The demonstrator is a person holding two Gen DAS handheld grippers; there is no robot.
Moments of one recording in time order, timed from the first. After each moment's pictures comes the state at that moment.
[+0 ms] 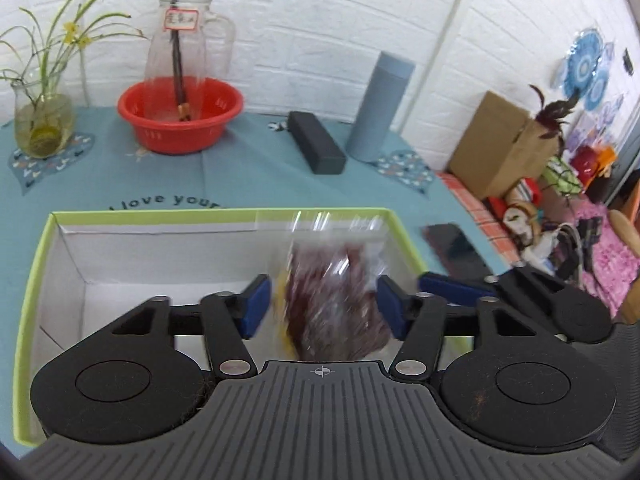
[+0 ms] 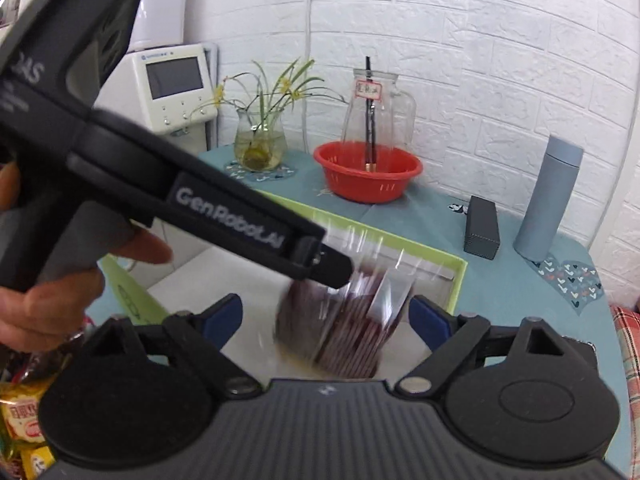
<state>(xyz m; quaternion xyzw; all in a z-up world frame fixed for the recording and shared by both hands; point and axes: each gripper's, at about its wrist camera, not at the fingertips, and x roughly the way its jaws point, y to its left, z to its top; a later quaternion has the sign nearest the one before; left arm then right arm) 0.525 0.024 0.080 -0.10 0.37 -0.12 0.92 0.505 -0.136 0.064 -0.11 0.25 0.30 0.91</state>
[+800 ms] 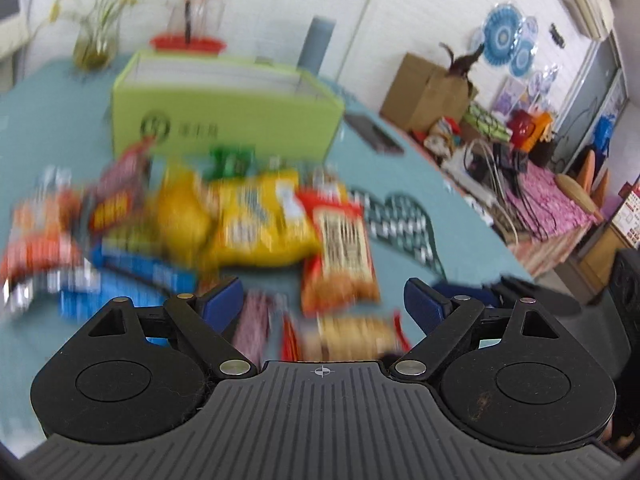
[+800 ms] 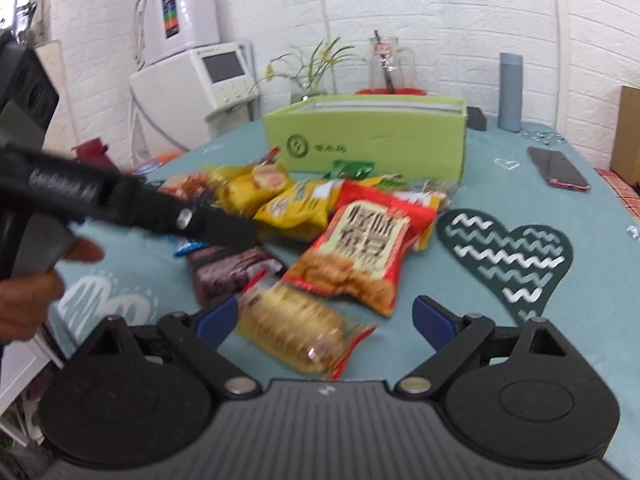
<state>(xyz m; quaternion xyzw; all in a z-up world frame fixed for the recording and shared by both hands) 0.193 0.021 0.039 -0.12 0.37 -0.17 0.91 0.200 -0.203 0.025 -0.04 0.29 0.30 0.91</state>
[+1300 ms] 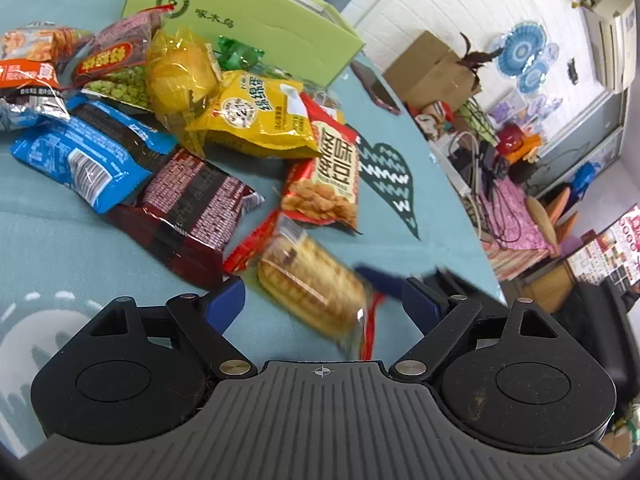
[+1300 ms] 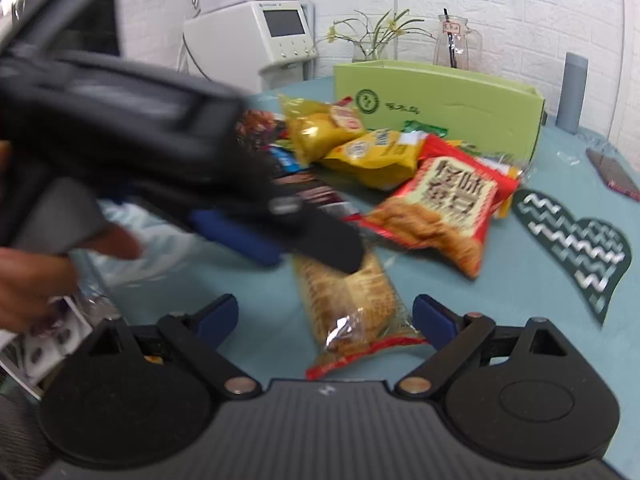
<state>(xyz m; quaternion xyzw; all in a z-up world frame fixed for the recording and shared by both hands) 0.195 0.024 0.001 -0.24 0.42 -0.19 0.85 0.173 -0.166 -0.003 -0.08 0.31 0.36 0.88</state>
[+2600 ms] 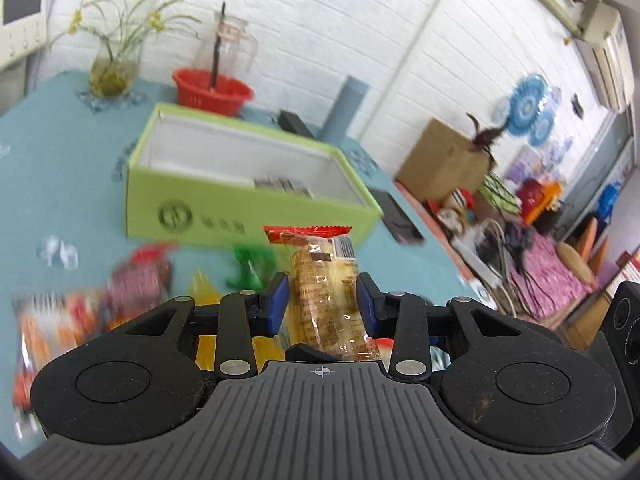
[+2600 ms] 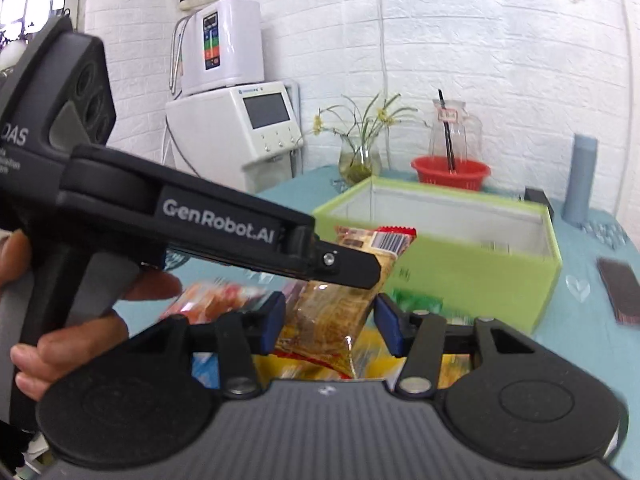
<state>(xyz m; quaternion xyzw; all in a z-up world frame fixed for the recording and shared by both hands) 0.298 0.067 0.094 -0.18 0.30 -0.15 0.92 0.299 -0.103 0.090 -0.06 0.22 0.35 0.91</state>
